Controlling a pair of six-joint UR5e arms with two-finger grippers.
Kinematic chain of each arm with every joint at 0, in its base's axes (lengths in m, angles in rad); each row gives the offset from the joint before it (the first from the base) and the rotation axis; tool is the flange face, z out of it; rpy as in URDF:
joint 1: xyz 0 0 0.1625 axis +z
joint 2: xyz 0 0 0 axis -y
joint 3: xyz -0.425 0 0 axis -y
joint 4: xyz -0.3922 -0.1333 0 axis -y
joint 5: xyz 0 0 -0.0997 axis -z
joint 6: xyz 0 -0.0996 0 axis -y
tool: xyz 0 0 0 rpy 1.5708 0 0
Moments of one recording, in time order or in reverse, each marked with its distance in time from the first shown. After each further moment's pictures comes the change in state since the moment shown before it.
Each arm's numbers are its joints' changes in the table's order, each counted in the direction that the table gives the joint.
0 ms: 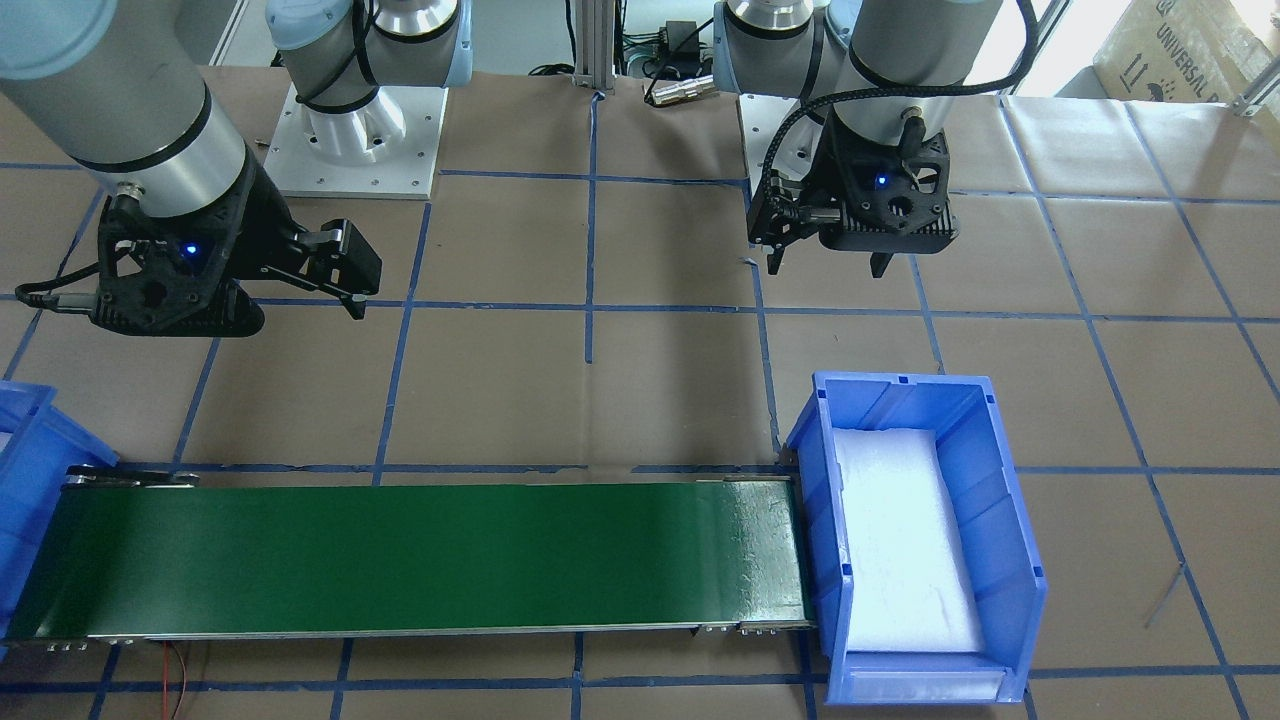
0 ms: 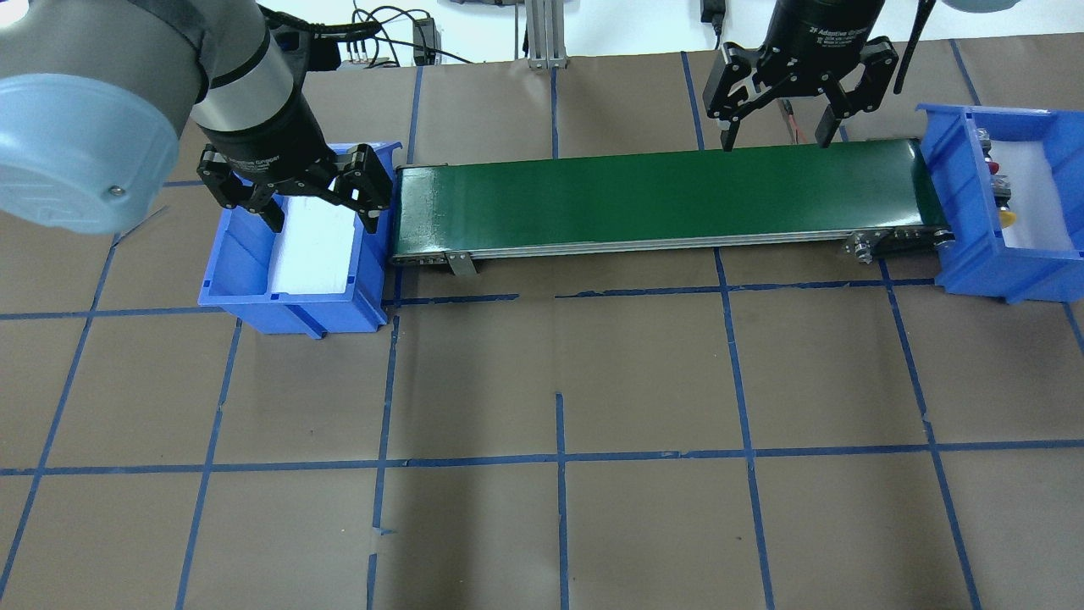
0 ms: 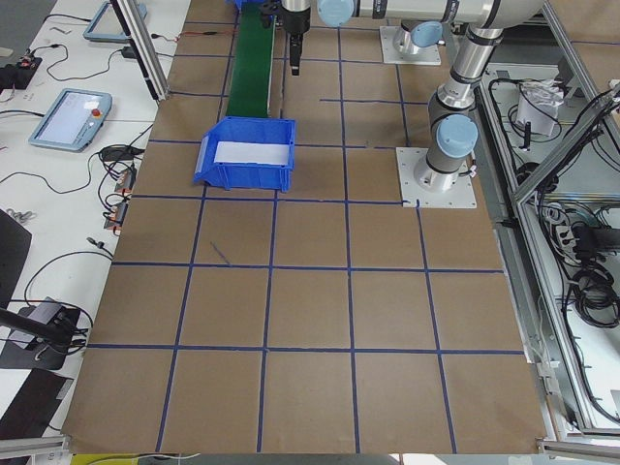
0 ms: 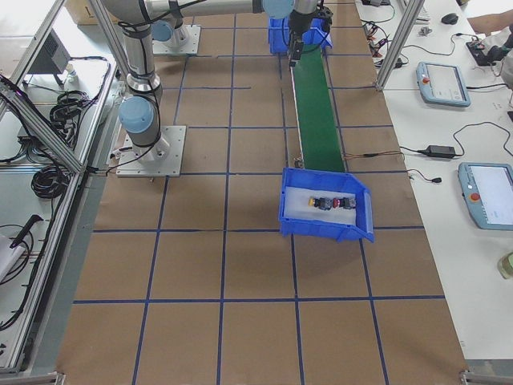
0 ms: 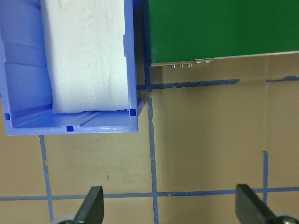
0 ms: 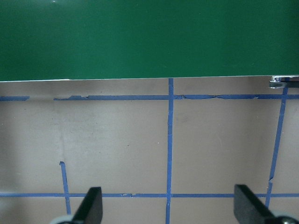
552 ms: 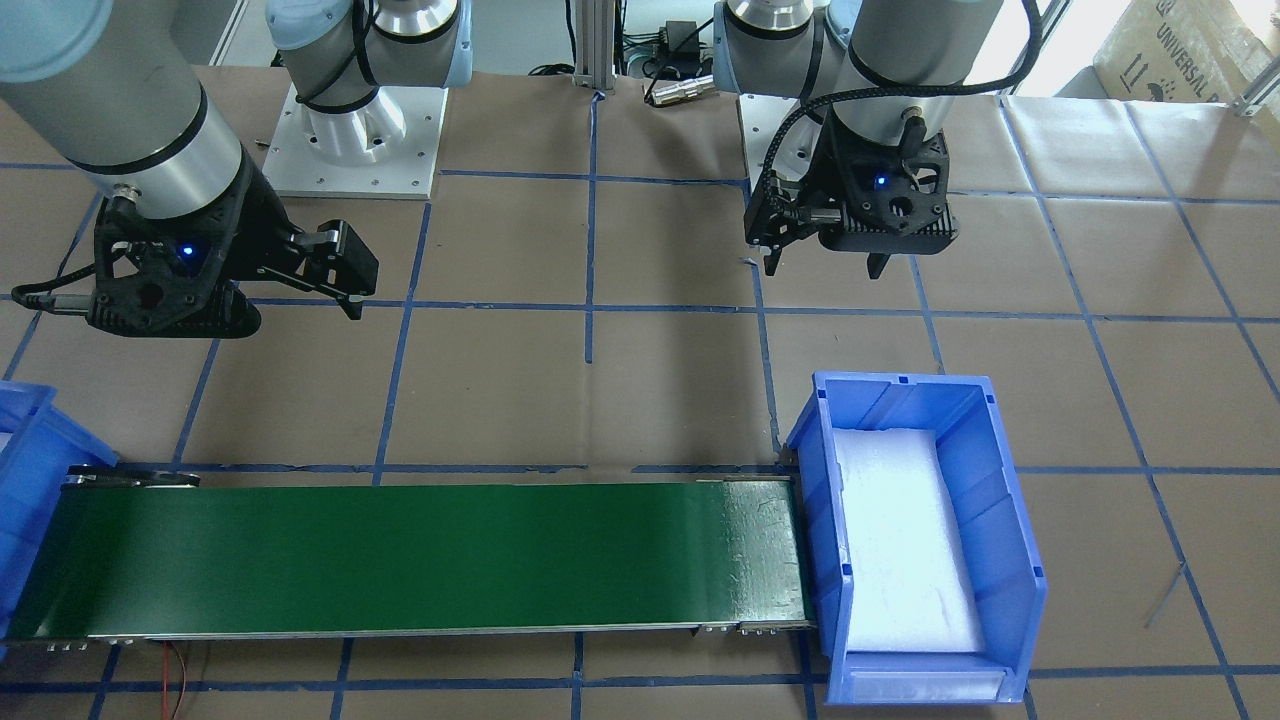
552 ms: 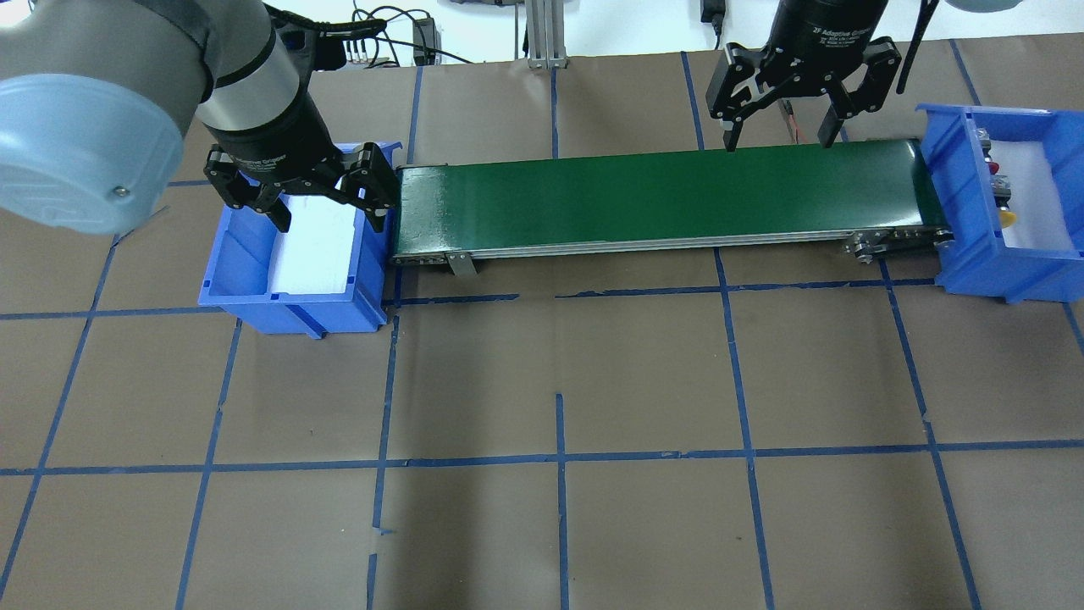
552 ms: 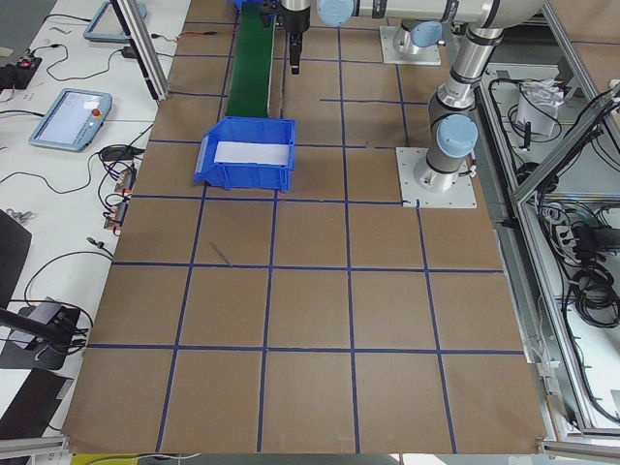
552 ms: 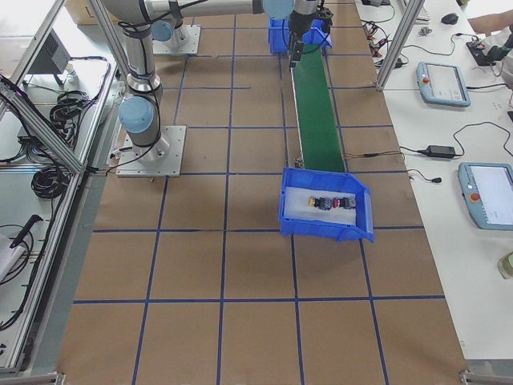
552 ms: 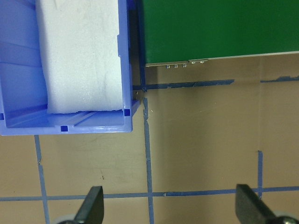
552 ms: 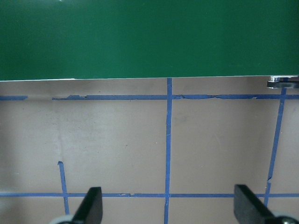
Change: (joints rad) left arm 0.004 -0.003 0.005 0.002 -0.010 -0.010; right arm -0.003 0.000 0.001 0.000 -0.002 -0.005
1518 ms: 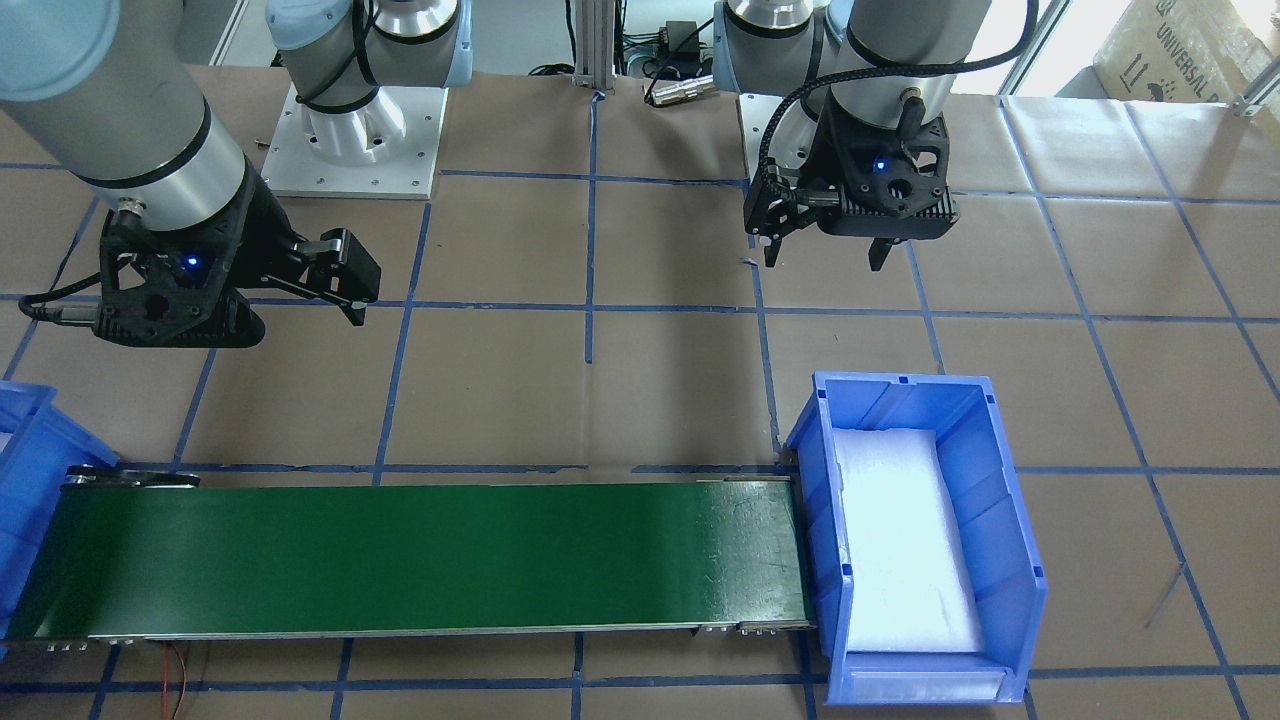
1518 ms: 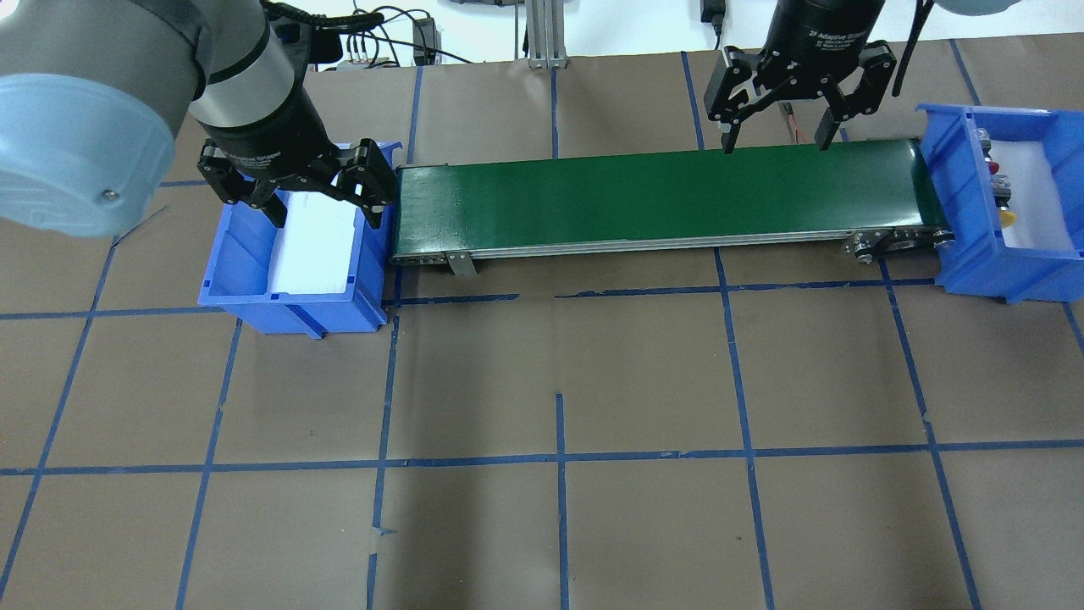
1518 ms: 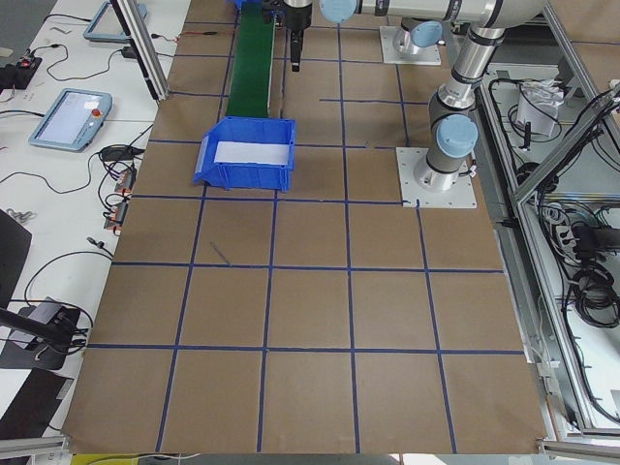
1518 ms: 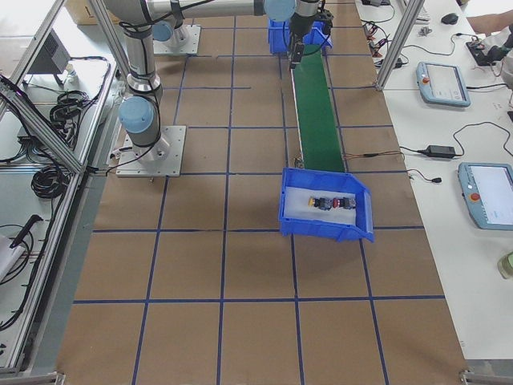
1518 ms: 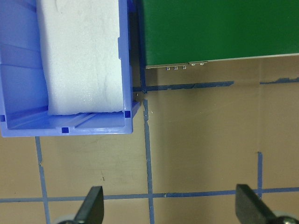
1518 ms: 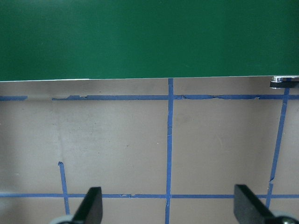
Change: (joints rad) left arm -0.008 0.016 0.000 0.001 0.008 0.005; right arm 0.000 0.008 0.003 -0.004 0.005 0.000
